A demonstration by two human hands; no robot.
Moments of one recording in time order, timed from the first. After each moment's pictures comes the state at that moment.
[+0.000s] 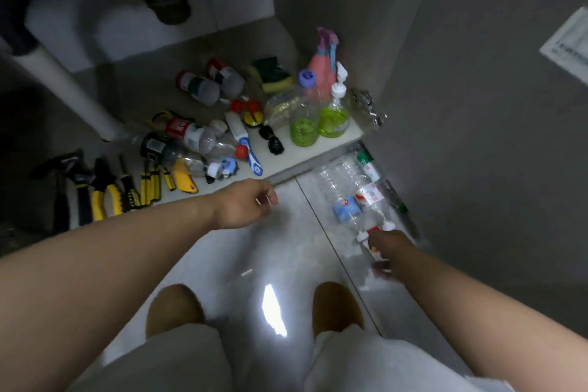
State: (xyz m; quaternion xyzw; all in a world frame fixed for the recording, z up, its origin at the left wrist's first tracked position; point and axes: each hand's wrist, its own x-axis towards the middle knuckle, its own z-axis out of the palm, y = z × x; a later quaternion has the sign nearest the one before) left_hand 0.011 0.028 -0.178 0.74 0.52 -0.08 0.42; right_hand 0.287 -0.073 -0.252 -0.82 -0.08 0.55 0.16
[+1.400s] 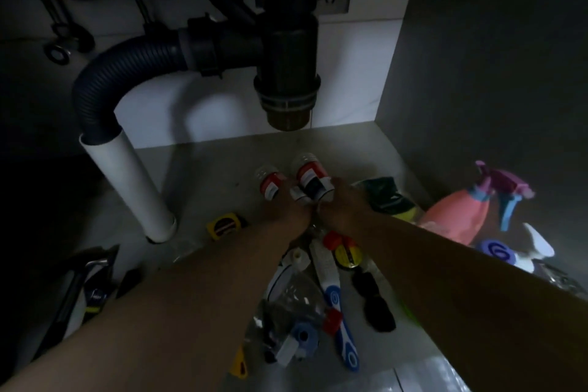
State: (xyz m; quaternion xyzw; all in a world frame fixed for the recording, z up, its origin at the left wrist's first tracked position) left_hand -0.036 0.308 -0.269 0.50 0.71 0.27 0.41; right_hand 0.078 0.311 -0.243 -0.71 -0.63 0.31 0.09
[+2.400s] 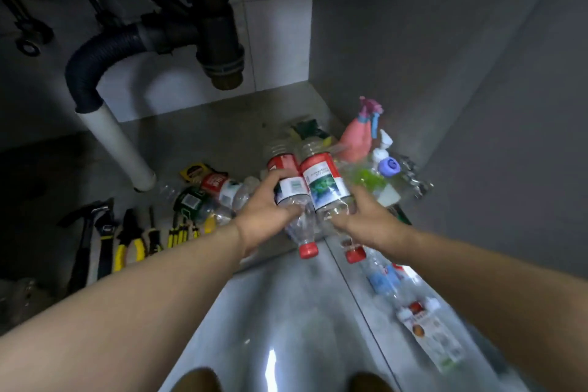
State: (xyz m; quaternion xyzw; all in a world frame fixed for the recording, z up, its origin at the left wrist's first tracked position) left_hand 0.003 0.104 -0.191 0.56 0.56 0.33 0.51; right_hand 0.201 0.076 -0.186 -0.66 -0.53 0.47 0.25
